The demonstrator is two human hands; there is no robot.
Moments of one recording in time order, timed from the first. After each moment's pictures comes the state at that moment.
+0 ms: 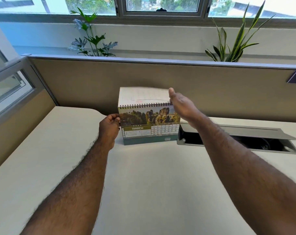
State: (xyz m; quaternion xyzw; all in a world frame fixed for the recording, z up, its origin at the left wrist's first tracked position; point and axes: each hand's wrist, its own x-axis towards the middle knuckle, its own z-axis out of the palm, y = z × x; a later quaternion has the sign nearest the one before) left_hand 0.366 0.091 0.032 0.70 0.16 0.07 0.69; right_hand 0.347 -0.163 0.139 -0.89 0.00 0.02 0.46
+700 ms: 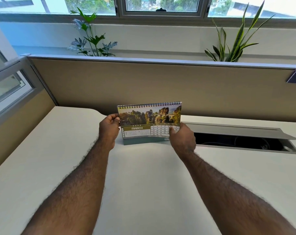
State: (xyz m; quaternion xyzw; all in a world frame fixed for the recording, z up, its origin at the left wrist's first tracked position) left_hand 0.364 0.087 0.032 0.71 0.17 0.08 0.68; right_hand 0.310 -0.144 0.032 -0.90 0.23 -0.13 0.35
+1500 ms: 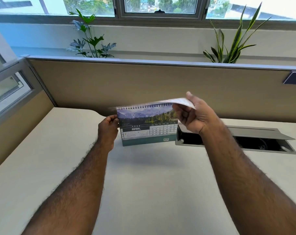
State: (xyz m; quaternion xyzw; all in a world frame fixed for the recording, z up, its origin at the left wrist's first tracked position) left_hand 0.361 0.087 0.034 0.70 0.15 0.08 0.69; right_hand 0.327 -0.190 0.136 -0.45 0.18 0.08 0.87
